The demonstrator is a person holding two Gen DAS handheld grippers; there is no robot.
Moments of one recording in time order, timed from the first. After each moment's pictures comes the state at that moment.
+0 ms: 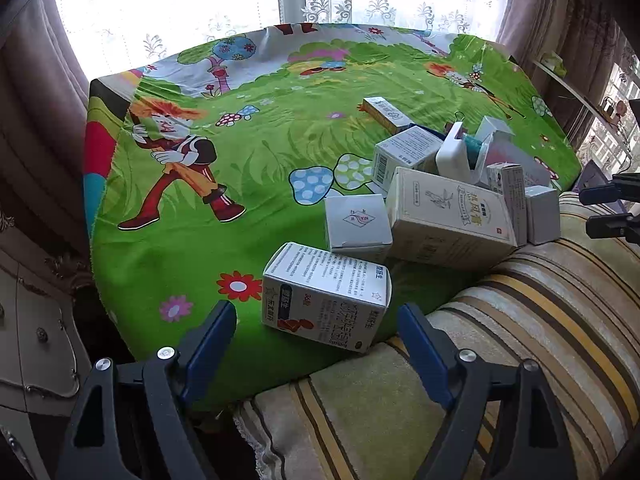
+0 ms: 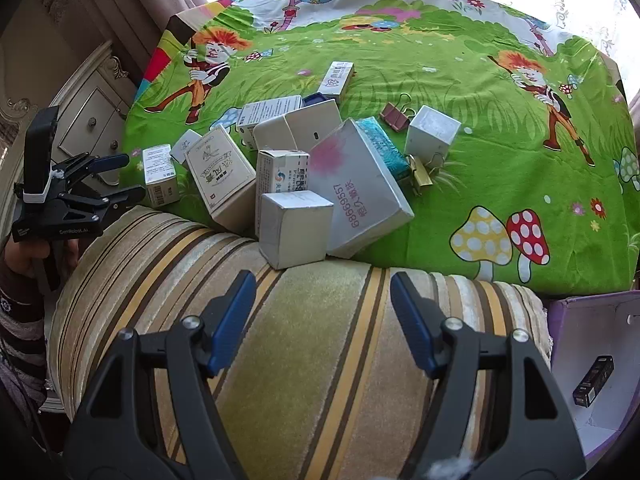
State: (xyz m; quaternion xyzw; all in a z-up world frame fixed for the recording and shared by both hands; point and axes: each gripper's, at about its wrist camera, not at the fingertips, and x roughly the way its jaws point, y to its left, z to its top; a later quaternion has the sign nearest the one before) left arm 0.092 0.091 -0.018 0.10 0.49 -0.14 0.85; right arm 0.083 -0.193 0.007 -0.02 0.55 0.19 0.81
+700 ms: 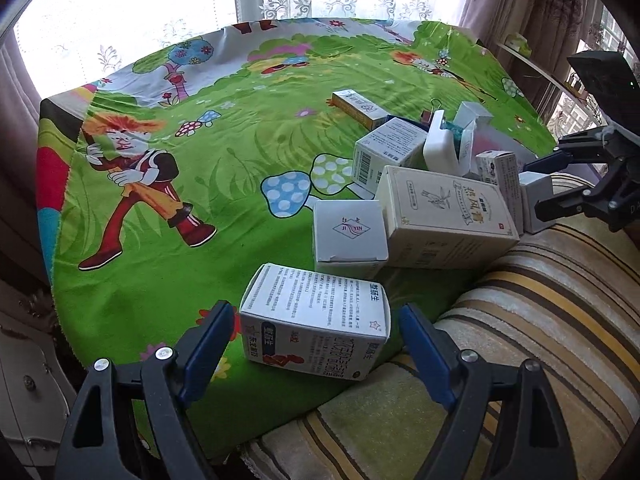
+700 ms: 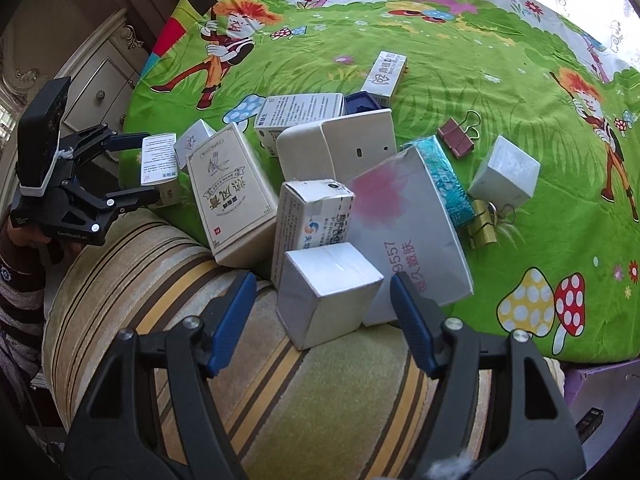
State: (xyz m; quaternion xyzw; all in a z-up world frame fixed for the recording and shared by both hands) left arm 0.114 0.087 -0.030 0.11 0.49 -0.22 0.84; right arm 0.127 -0.156 -0.016 -0.06 0.57 0.24 0.78
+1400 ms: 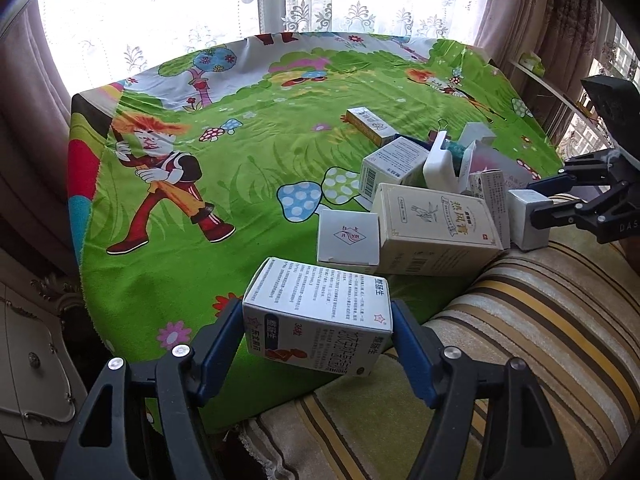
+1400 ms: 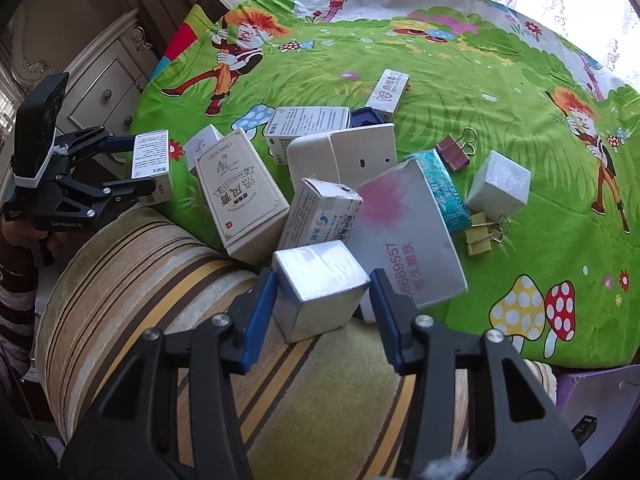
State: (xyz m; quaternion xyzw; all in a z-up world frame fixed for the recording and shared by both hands) left arm 0.096 0.094 -0.008 0.09 0.47 -0.19 0.86; right arm 0.112 -0.158 -0.003 -0.07 0.54 0.24 0.80
